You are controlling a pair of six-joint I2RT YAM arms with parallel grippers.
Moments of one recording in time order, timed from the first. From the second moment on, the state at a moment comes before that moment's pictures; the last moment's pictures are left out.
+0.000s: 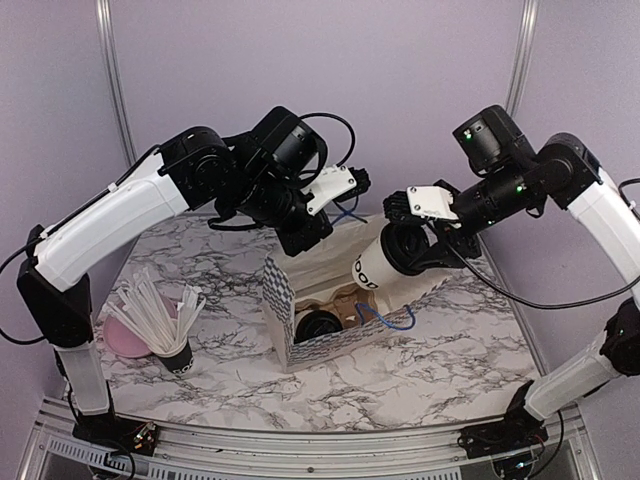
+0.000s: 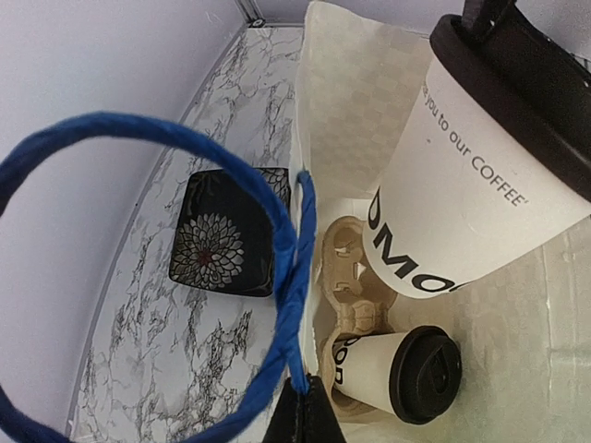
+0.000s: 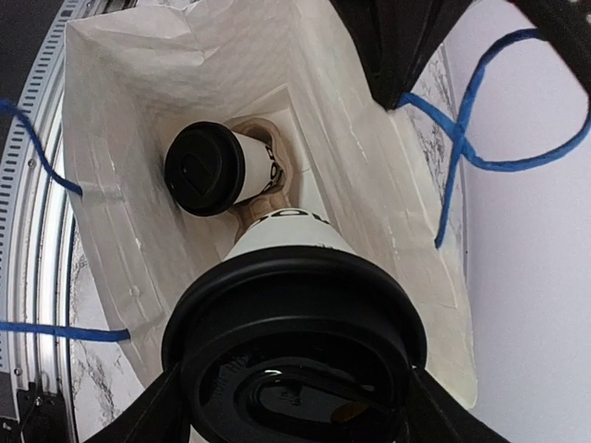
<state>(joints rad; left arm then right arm) -1.08 1.88 2.20 -1.11 -0.18 0.24 0.79 1.38 1.82 -1.31 -0.22 -0.89</state>
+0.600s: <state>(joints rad) -1.08 1.87 2.27 -1.11 -0.15 0.19 0.90 1.31 1.65 -1.30 -0.03 -0.89</state>
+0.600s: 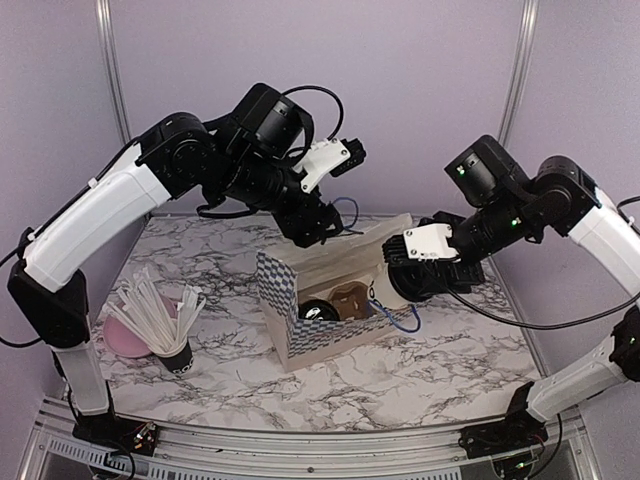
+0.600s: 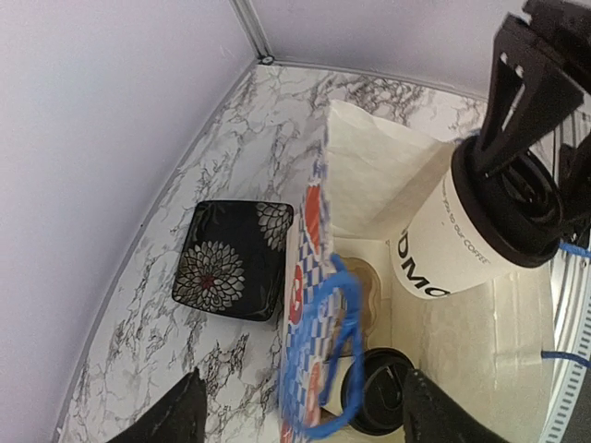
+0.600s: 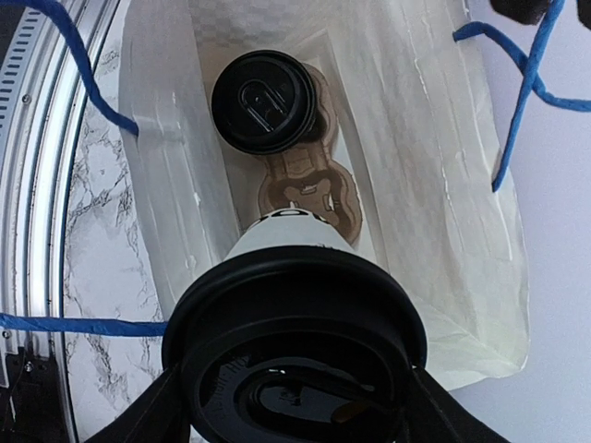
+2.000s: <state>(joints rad) -0.80 2.05 2.06 -0.96 0.05 0.07 1.16 1.17 1.14 -0.91 0.30 -1.00</state>
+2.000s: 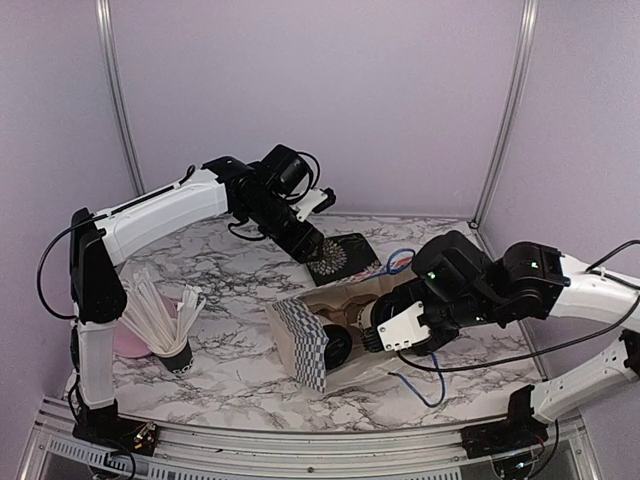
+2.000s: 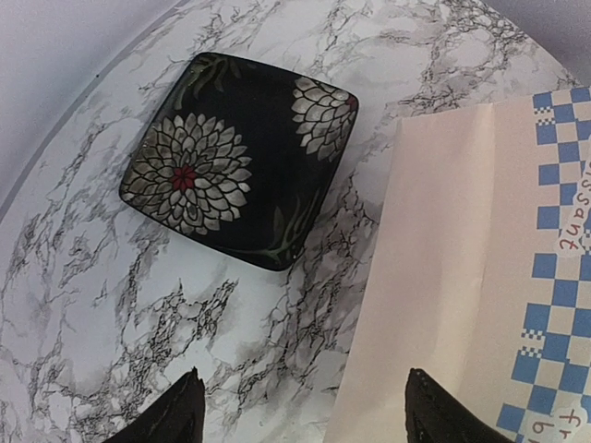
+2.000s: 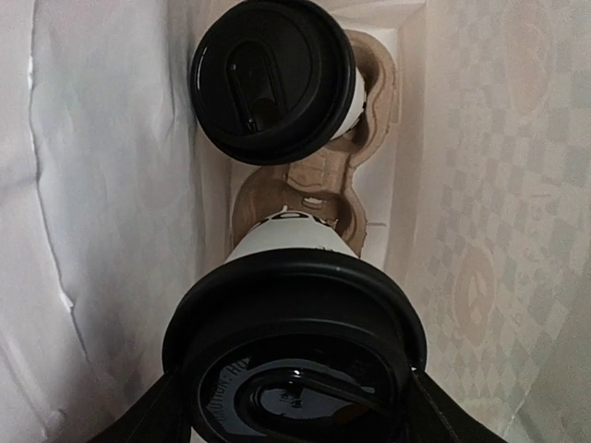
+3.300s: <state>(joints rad) -0.80 2.07 2.00 -0.95 0.23 0.07 1.17 1.21 1.00 -0.74 0.37 -1.12</state>
